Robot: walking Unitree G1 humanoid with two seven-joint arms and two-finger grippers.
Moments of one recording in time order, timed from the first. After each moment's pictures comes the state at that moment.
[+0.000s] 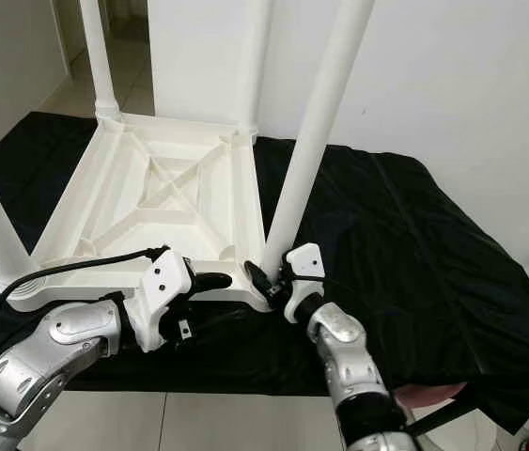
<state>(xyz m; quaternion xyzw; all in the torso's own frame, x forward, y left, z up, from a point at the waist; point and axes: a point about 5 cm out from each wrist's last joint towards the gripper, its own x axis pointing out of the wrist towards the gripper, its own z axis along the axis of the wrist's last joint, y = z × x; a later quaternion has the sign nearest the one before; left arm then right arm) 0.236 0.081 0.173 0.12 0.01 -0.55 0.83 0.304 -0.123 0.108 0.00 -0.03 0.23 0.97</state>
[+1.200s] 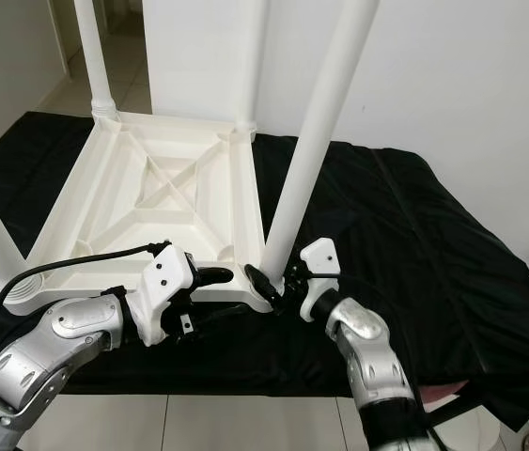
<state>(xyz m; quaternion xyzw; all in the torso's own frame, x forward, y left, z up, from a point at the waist) 0.242 0.080 0.176 0.13 0.00 -0.55 0.82 0.308 -0.135 0.132 -0.05 -0.03 0.39 0.92</state>
